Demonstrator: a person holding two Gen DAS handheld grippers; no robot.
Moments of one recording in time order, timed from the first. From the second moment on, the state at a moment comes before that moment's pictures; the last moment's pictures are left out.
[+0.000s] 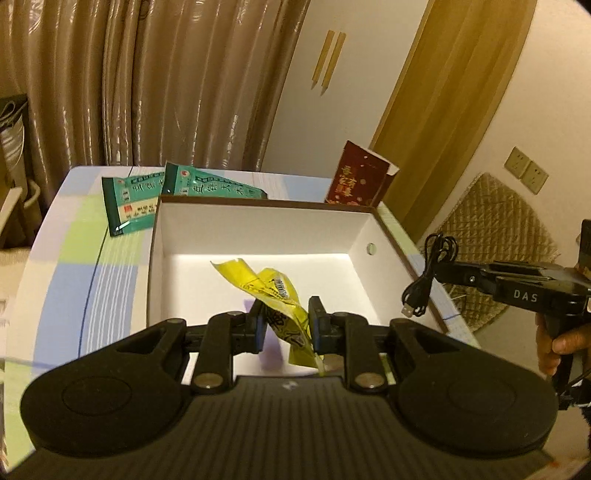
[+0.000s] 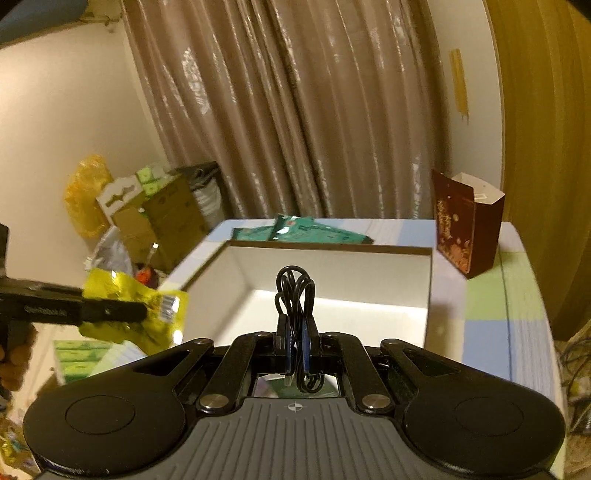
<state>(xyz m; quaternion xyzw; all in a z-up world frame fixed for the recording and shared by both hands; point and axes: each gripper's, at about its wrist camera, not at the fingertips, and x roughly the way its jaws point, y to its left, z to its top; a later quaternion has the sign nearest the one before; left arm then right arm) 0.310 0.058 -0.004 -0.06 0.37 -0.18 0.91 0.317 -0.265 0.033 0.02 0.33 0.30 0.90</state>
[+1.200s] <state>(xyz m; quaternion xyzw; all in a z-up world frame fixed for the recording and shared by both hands) 0.410 0.030 -0.109 0.05 0.53 -0.13 0.84 0.403 -0.227 -0.069 -0.09 0.50 0.20 0.84</state>
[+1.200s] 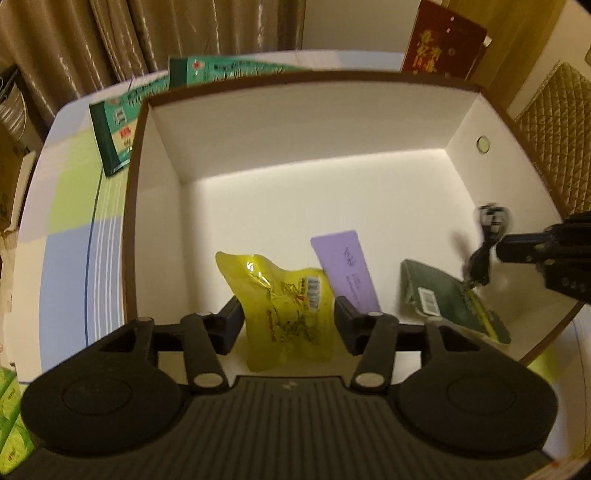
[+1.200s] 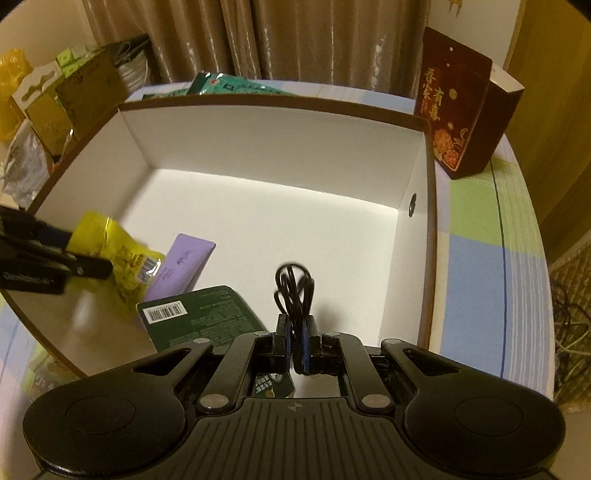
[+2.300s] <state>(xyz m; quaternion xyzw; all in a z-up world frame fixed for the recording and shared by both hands) 0.347 0.009 -0.050 0.06 0.48 -0.12 0.87 0.347 -0.248 -0.027 -0.05 0.43 0.22 0.87</state>
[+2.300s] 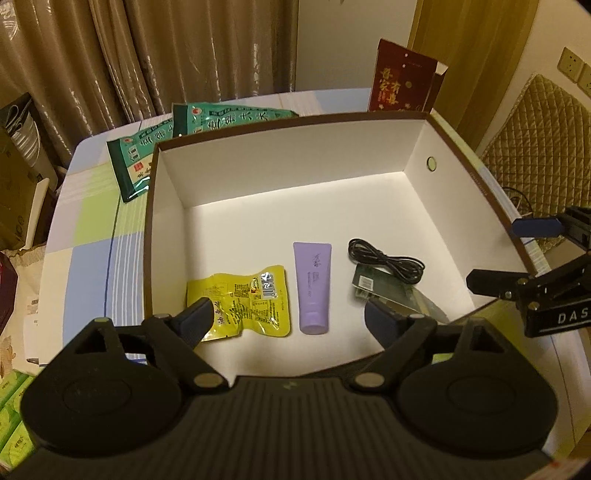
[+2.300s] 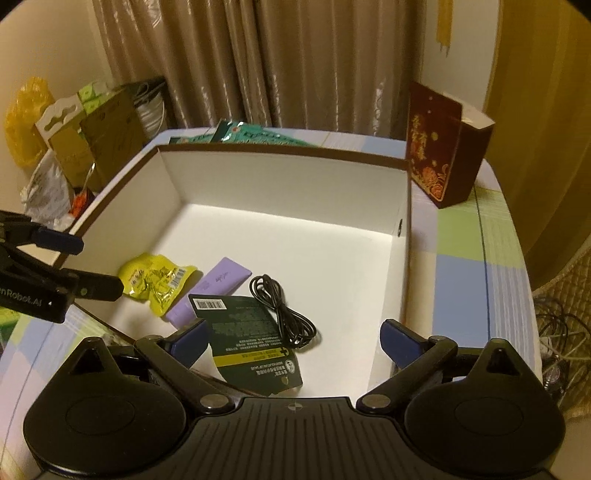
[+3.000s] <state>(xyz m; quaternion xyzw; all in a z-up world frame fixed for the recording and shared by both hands) 0.241 0.066 -0.046 0.01 0.48 -0.10 0.87 0.252 -0.283 -0.012 -0.04 0.37 0.29 0.88</state>
